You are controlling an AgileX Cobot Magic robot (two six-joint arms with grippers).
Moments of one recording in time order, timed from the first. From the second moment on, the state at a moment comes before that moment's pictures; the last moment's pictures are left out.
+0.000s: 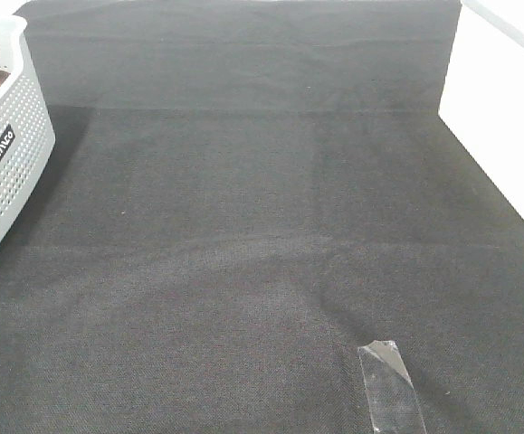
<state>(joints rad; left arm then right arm) 0.02 -0.01 -0.50 0.01 1.05 -0.01 0.01 0.00 -0.50 0.05 1.06 -0.04</state>
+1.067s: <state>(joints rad) 0.02 -0.01 -0.50 -0.06 1.05 0.06 0.01 0.00 -0.50 0.05 1.06 -0.04</state>
